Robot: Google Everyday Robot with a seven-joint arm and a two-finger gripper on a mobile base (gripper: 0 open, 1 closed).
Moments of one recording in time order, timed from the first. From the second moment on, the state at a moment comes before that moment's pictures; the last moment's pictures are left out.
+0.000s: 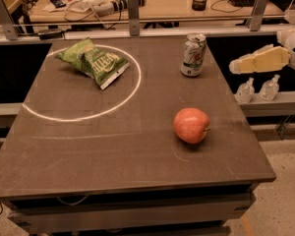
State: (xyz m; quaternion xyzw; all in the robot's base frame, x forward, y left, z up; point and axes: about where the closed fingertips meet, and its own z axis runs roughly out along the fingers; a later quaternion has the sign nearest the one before) arm 0.580 -0.266 0.961 -0.28 0.81 0.13 0.50
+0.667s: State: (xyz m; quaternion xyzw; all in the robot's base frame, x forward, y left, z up) arm 0.640 -0.246 0.944 -0.29 0.80 0.14 0.51
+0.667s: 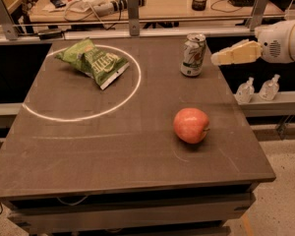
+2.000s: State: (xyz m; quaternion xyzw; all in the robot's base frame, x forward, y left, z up) arm 0.698 -0.179 0.891 -0.37 0.78 0.21 0.46
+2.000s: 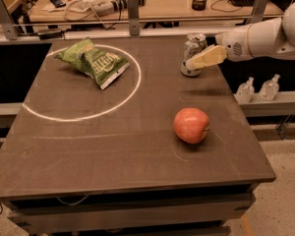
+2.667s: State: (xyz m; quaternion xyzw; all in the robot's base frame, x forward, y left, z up) arm 0.716 -0.164 0.878 -0.39 0.77 0.22 0.45
